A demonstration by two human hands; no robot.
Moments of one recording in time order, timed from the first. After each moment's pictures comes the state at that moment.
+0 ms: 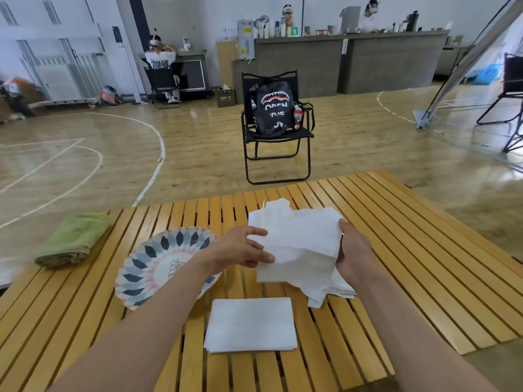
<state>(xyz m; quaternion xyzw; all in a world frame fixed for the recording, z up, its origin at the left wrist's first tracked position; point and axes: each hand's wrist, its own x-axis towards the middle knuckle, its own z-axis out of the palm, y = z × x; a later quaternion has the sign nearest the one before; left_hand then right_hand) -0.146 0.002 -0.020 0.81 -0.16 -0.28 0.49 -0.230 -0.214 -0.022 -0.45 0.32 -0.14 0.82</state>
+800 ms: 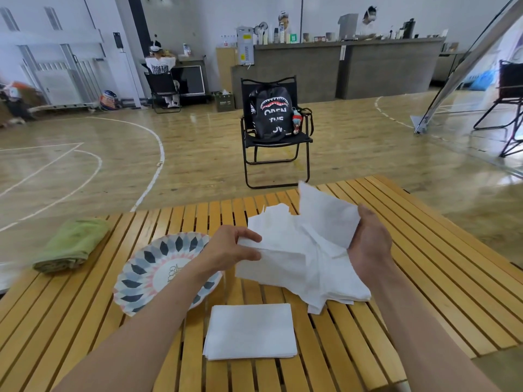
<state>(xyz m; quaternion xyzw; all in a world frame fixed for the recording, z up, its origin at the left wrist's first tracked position) -0.139 0.011 -0.021 0.88 -0.19 -0.11 0.42 -0.236 -0.239 -0.010 -0.45 0.22 -0.22 0.84</state>
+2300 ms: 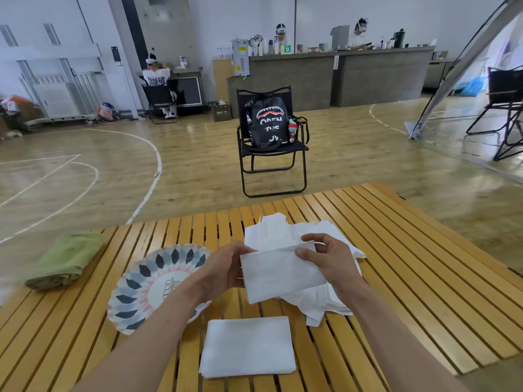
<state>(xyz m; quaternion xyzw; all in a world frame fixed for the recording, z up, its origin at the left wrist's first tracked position) -0.154 0.008 -0.020 0.67 -0.06 -0.32 0.67 -0.223 -0.212 -0.038 -0.70 0.15 -0.11 0.69</state>
